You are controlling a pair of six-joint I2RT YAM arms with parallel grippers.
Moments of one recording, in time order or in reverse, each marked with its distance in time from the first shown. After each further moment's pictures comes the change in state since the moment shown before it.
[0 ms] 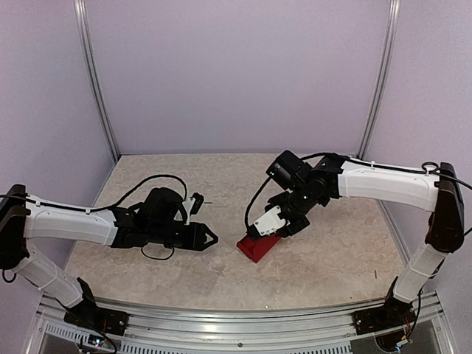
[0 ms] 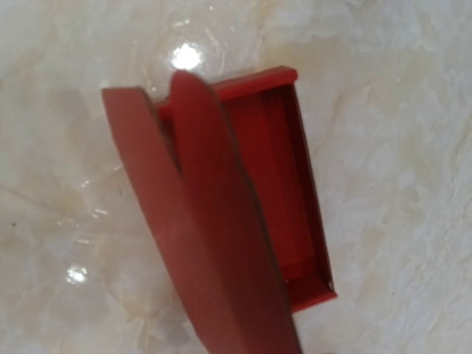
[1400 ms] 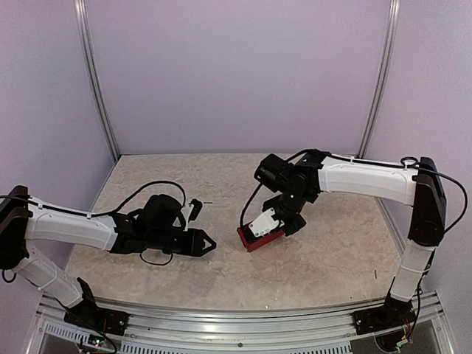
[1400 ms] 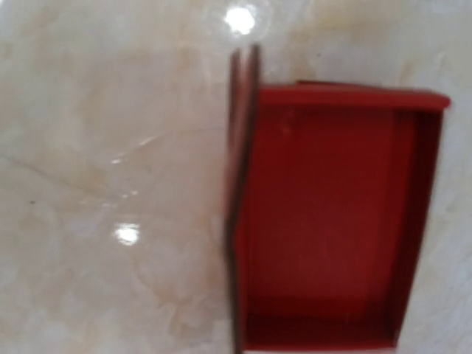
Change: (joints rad) left arm -0.008 -0.001 -0.060 0.046 -0.001 -0.012; right arm 0.005 0.148 0.146 -0.163 0.057 0.031
